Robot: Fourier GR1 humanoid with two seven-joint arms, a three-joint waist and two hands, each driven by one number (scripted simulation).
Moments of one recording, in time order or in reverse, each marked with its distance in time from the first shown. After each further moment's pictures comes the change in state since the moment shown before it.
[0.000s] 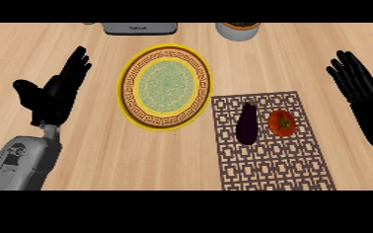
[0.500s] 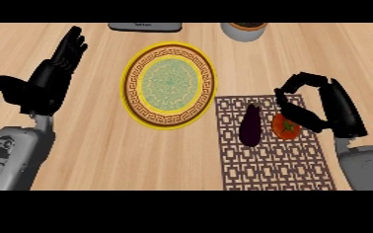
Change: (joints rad) left arm -0.063 0.033 -0.001 -0.094 -0.040 -0.016 -0.014; right arm -0.144 0.035 0.203 0.130 0.524 -0.252 -0.018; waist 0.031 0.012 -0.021
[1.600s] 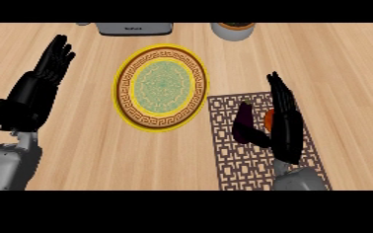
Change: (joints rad) left arm 0.114 0.006 0.044 -0.152 -0.009 -0.005 0.053; right arm 0.114 0.331 0.114 0.103 0.579 -0.518 0.166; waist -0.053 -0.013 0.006
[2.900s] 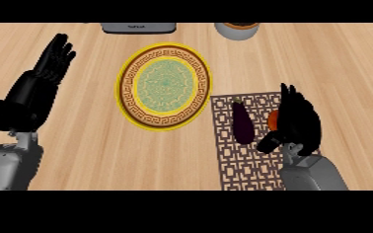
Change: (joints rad) left arm -0.001 -0.045 0.044 -0.026 -0.031 -0.057 0.023; right arm -0.091 -0.020 -0.028 -0.180 0.241 0.896 0.837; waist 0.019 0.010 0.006
